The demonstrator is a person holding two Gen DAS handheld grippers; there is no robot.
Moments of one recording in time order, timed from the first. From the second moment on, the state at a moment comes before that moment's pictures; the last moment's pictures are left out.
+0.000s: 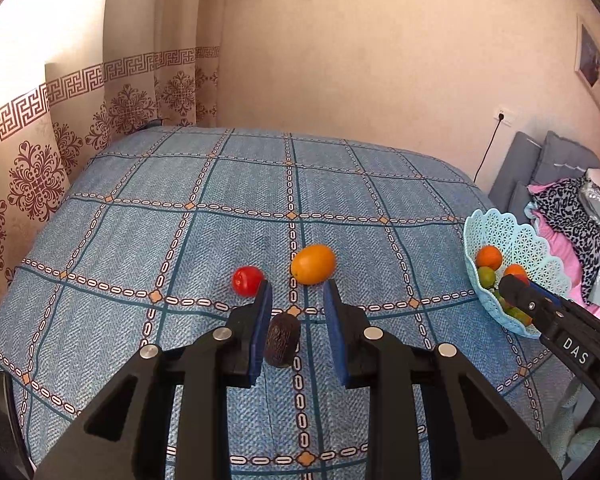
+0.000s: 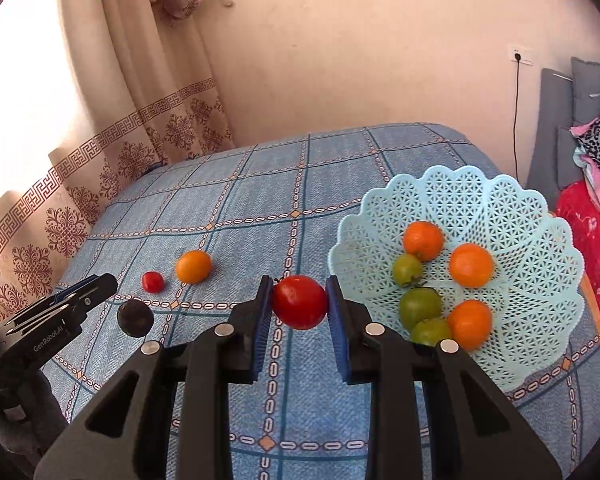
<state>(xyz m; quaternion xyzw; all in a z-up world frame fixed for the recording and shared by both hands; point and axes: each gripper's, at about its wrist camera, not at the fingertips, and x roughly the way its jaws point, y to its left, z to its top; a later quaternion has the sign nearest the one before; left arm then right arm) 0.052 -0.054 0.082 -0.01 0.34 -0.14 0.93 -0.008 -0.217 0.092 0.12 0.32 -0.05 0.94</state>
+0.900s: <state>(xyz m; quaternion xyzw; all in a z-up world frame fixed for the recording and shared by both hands) 0.065 -0.023 0.030 -0.01 0.42 -0.07 0.90 -0.061 -0.293 0.092 0.13 0.27 -0.17 0.94</state>
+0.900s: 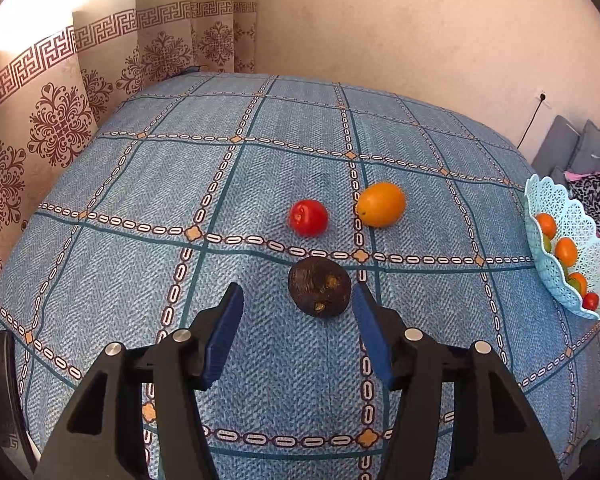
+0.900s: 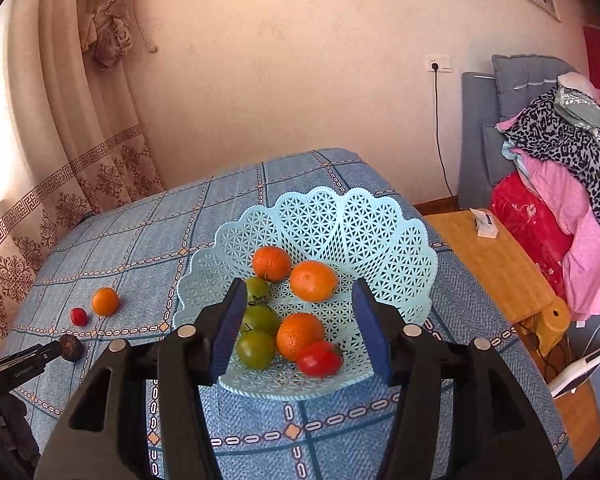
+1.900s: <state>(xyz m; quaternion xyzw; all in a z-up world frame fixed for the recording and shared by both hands) 0.062 -0.110 0.059 0.02 0.40 -0.17 0.90 -0.074 -0.310 0.096 0.16 0.25 -0.18 0.94</state>
